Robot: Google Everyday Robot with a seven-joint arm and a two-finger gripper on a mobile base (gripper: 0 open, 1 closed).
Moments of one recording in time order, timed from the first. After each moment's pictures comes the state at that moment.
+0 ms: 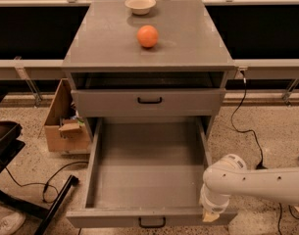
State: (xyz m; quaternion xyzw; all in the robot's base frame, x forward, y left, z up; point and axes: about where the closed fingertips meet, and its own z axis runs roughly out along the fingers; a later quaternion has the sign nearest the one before) arm 0.412 -0.219 0.409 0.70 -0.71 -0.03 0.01
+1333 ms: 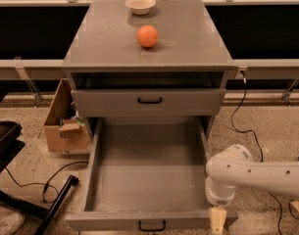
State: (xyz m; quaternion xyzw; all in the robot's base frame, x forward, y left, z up) arm 0.420 -0.230 0.446 0.67 -0.74 -0.01 0.02
